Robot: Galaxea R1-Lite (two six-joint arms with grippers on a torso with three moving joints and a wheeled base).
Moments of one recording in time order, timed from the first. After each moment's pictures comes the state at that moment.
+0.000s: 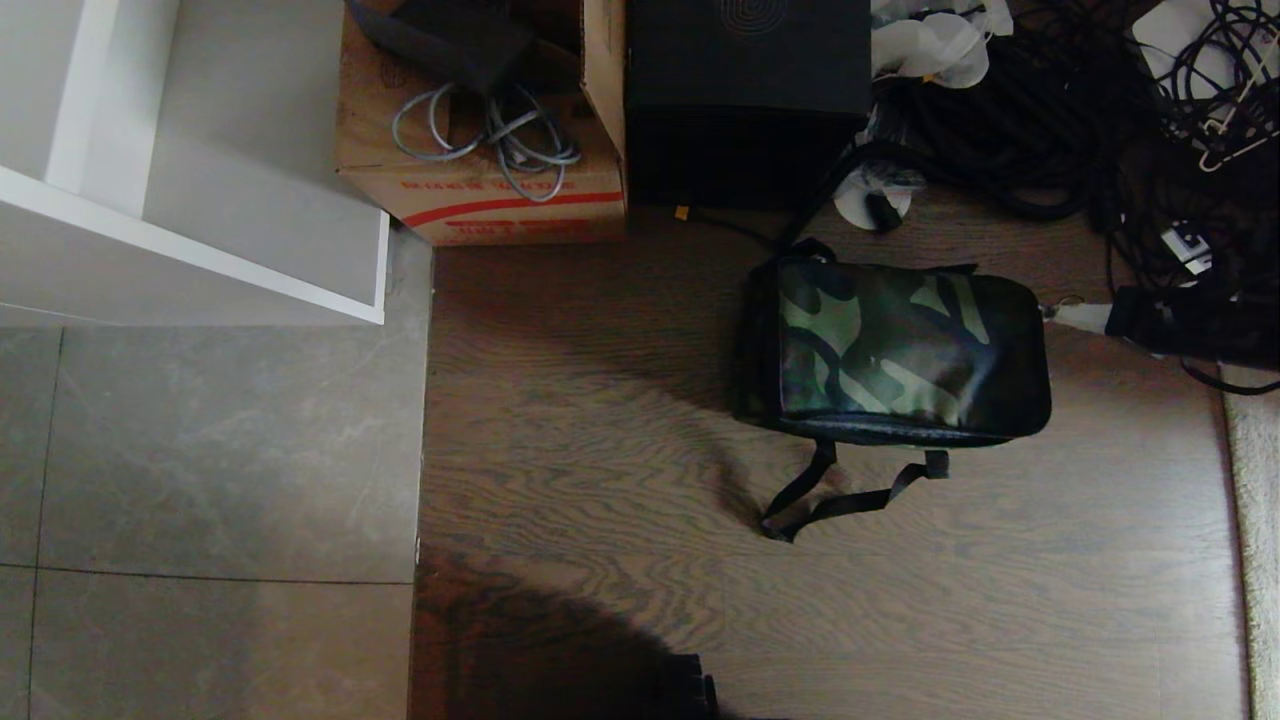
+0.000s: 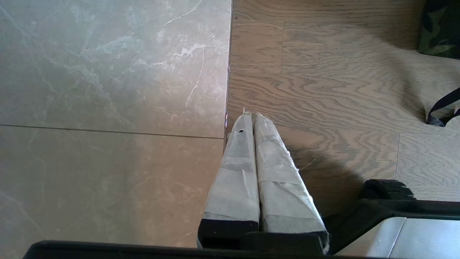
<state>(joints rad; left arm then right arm) 0.00 0.00 0.00 0.00 0.00 0.00 -0.45 2.14 -1.52 -0.27 0.79 0.15</state>
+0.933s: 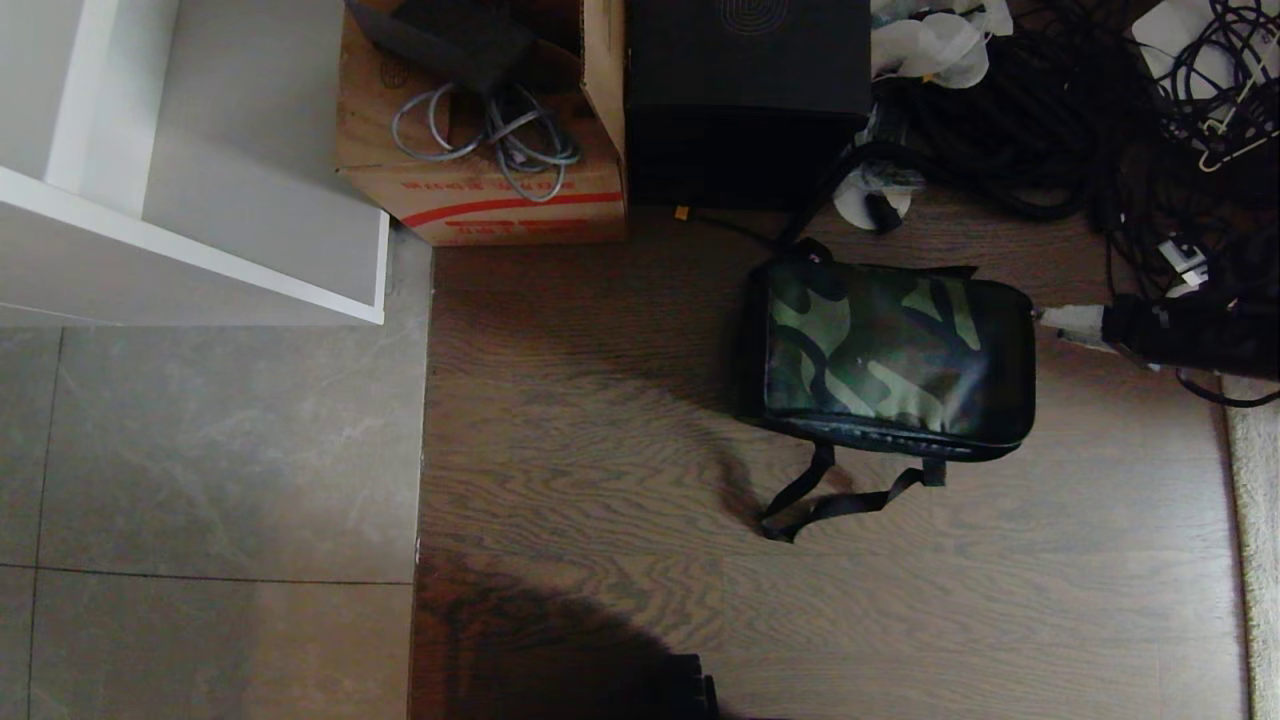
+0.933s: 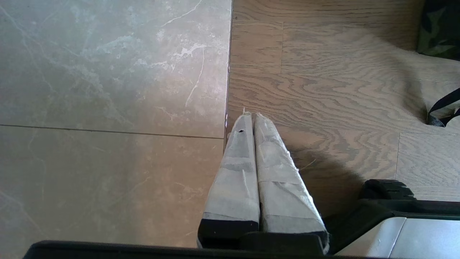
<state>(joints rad) 0.00 0.00 0.00 0.00 0.00 0.00 -0.44 2.13 -1.48 -0.26 0.79 0.20</state>
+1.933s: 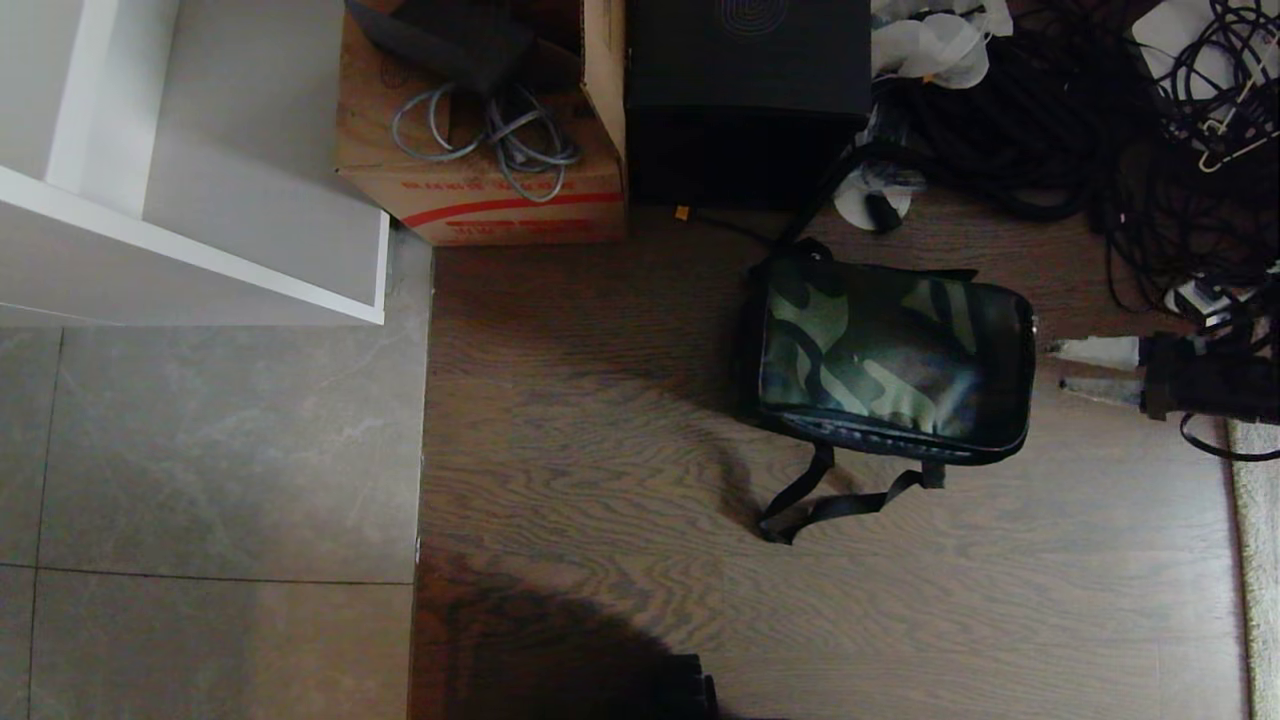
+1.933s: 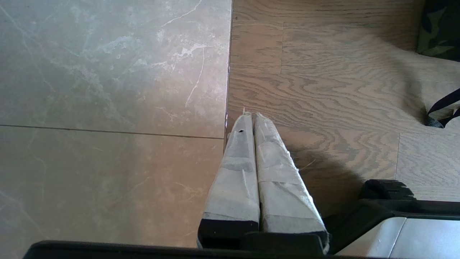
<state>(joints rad) 0.00 0.00 0.00 0.00 0.00 0.00 -0.50 2.07 -1.29 -0.19 1.09 0.18</state>
